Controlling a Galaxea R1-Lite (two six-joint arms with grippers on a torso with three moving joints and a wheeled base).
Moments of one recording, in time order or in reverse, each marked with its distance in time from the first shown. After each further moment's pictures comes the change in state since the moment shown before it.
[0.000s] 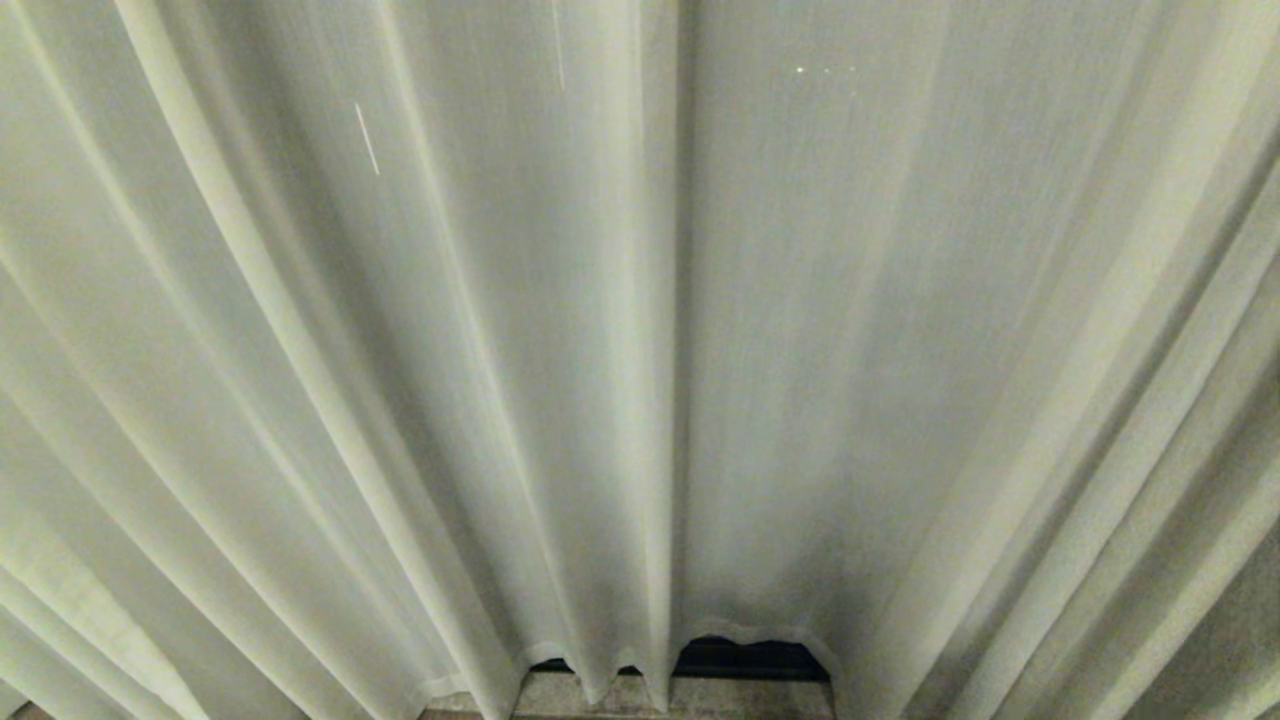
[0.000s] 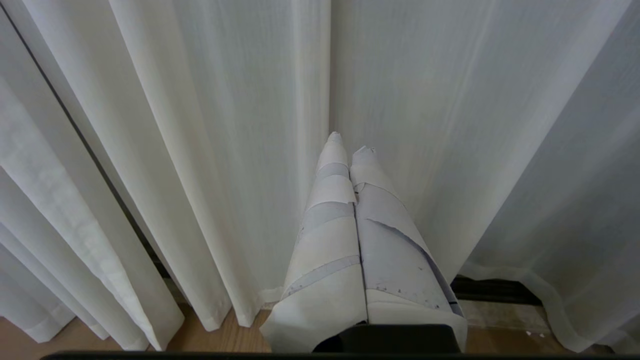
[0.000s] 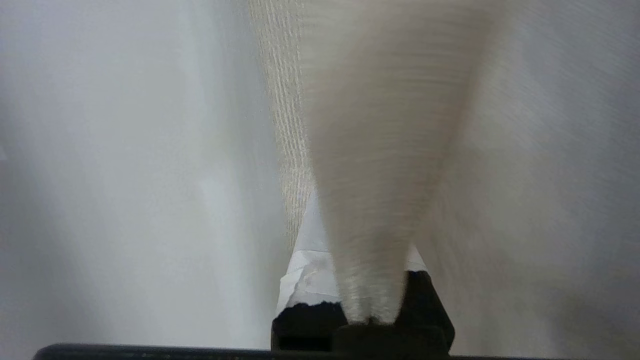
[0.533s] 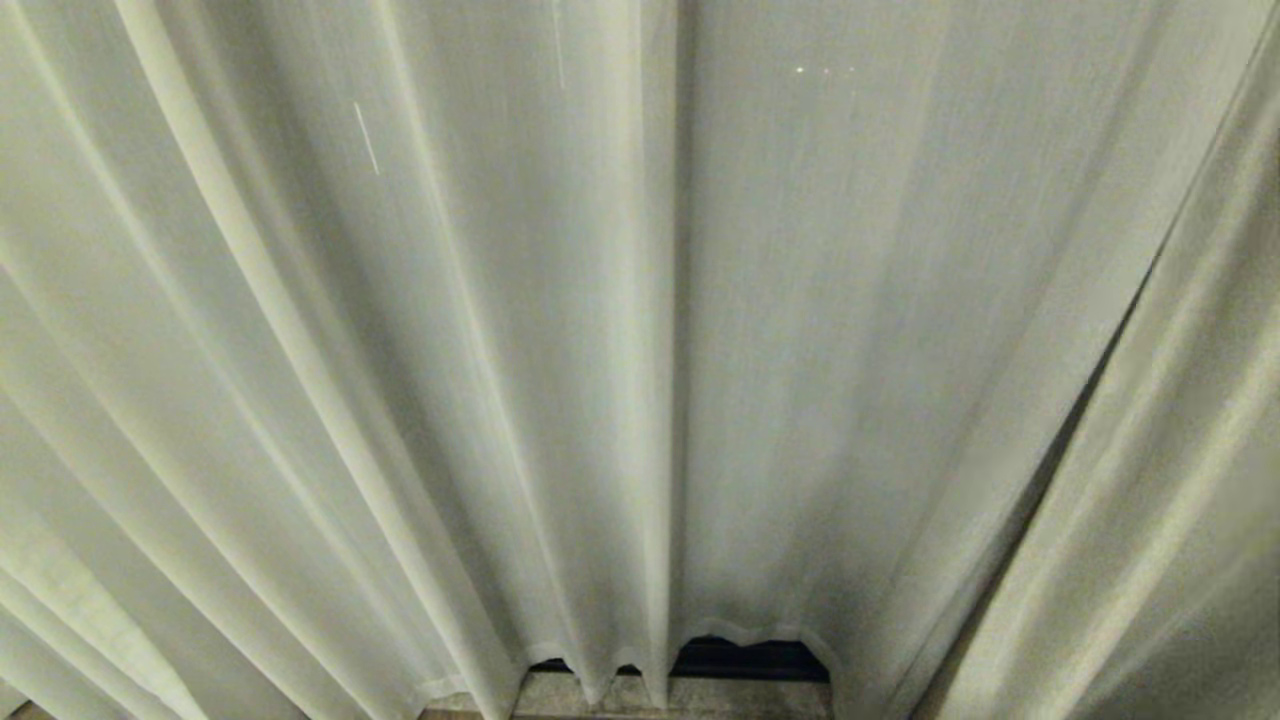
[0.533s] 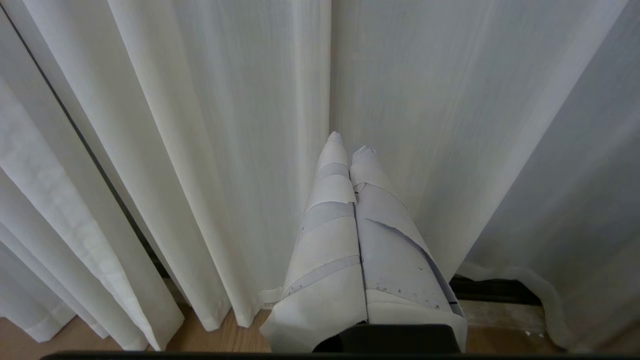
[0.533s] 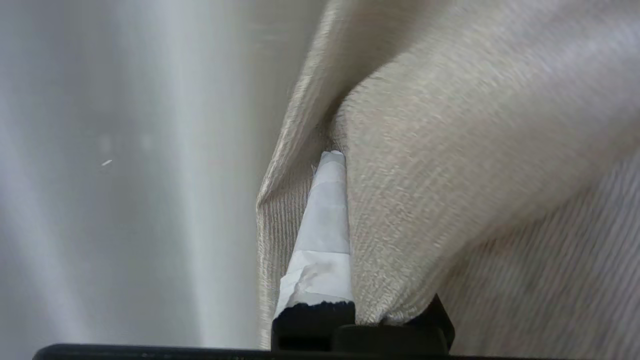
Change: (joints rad) left arm 0.000 0.000 0.000 0.000 -0.001 0.000; right arm 0.313 -0.084 -0.001 -0.001 -0.006 -0.068
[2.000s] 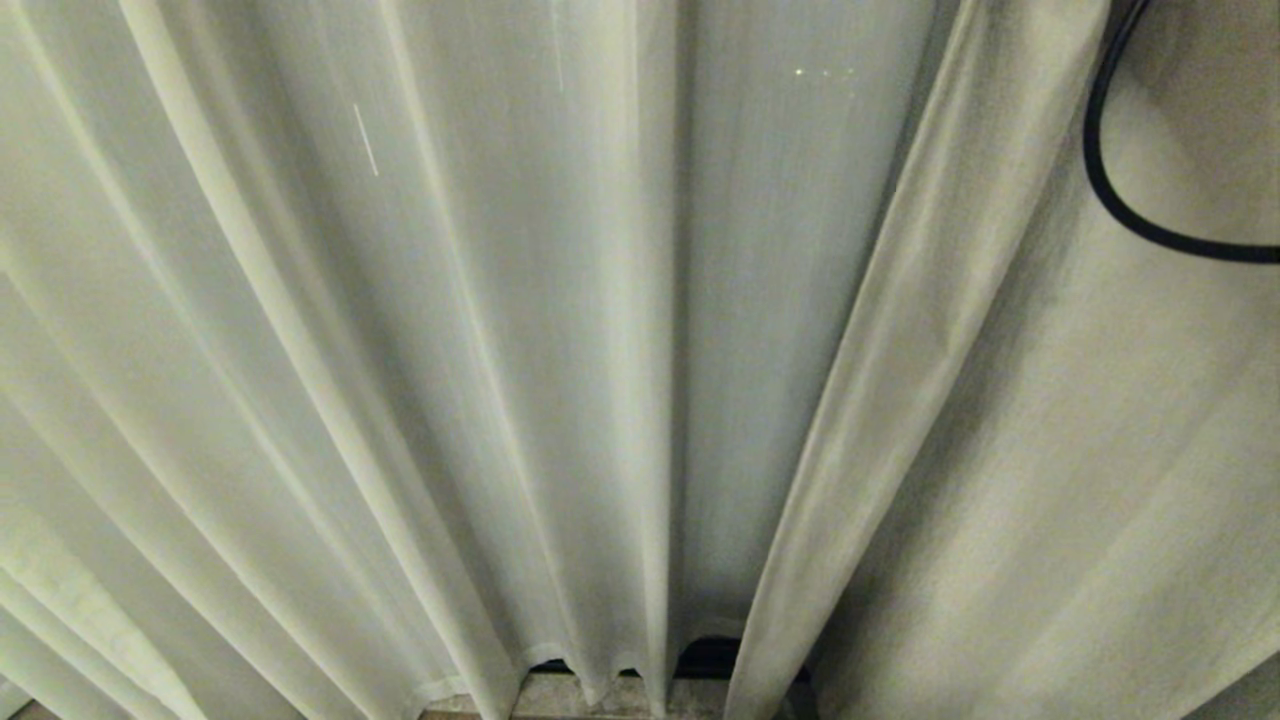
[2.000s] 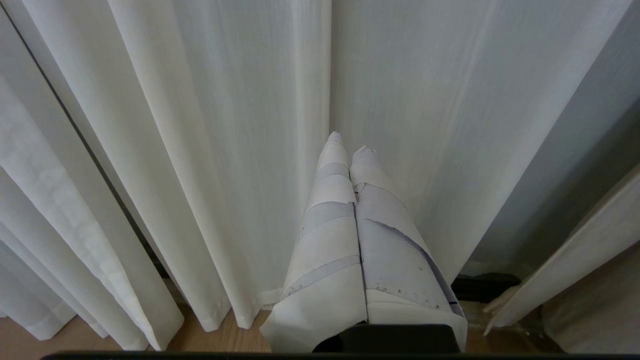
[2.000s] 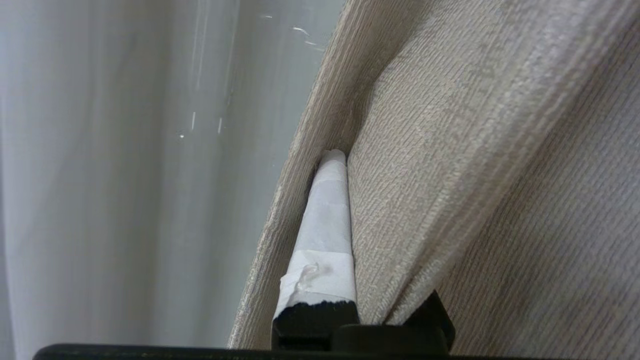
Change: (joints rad) left arm 0.000 0.000 0.000 0.000 0.001 0.001; right arm 0.642 0.126 0.018 -0.077 -0.241 -0.387
